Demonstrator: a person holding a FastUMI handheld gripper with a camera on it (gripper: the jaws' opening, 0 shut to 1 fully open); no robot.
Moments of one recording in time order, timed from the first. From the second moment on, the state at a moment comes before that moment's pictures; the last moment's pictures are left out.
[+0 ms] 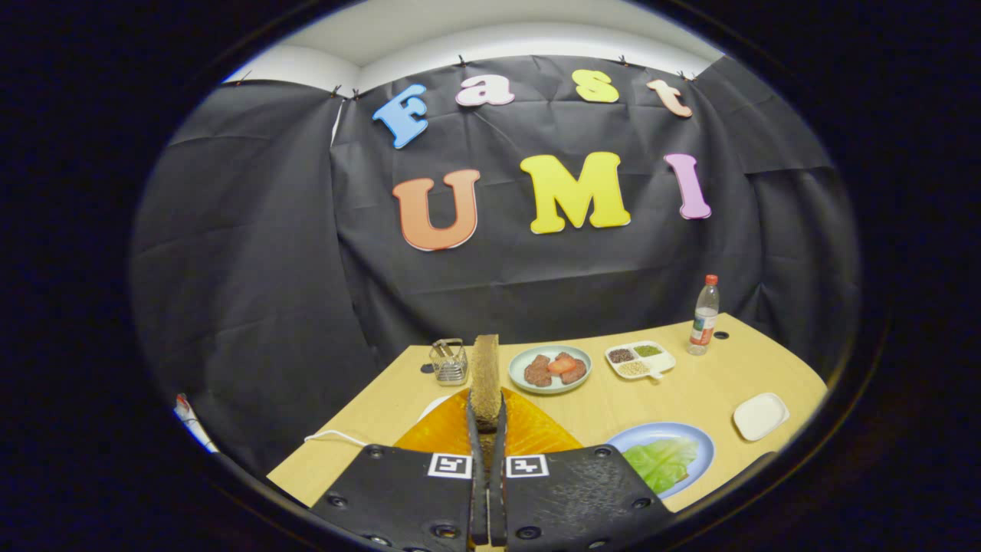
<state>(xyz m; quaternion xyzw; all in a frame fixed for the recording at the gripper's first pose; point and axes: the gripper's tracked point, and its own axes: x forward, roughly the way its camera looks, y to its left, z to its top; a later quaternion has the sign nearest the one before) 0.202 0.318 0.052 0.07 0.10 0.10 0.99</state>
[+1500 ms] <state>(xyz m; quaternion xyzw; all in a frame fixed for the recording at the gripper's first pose) 0.234 0.149 -0.107 0.23 0.19 0.06 0.95</state>
